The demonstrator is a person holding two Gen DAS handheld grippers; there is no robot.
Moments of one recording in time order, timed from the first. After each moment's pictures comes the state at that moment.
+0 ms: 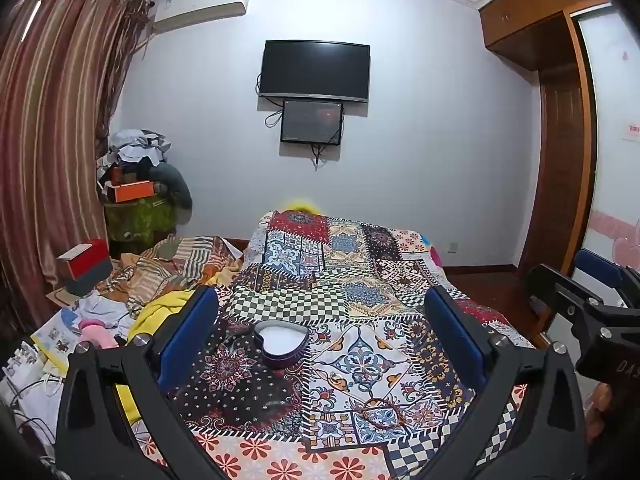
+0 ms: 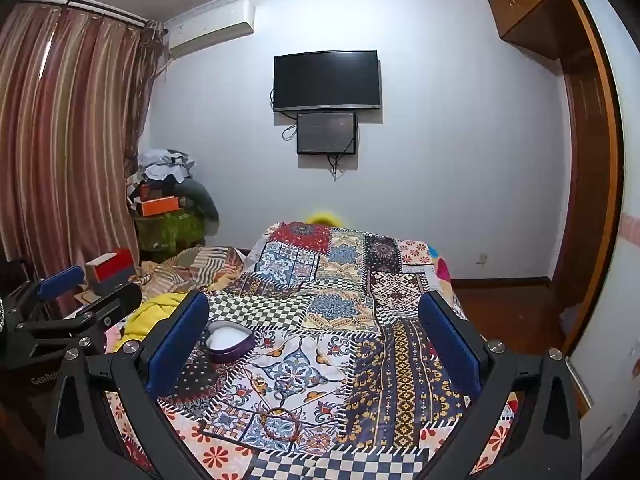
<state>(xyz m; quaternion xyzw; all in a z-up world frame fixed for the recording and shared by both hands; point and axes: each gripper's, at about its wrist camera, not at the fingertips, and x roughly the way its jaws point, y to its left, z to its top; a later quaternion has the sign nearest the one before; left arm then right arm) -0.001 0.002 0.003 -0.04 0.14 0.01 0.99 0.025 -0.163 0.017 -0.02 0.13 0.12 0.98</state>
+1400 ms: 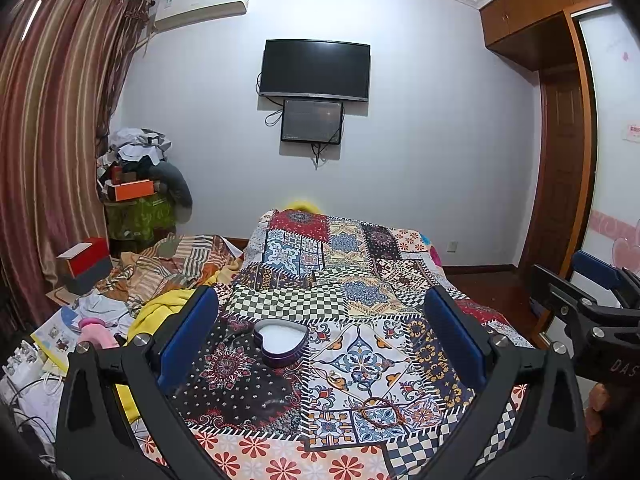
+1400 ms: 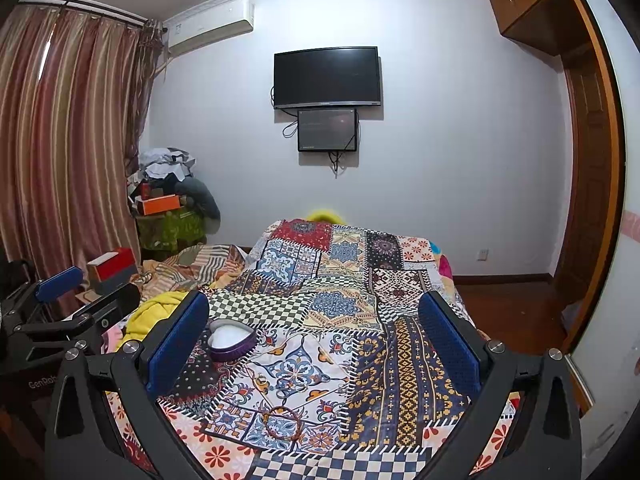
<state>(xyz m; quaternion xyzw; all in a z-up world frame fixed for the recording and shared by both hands) 0.001 0.001 0.000 -0.04 0.14 0.01 0.99 0.028 -0.163 0.013 -0.02 0.14 0.12 0.98</state>
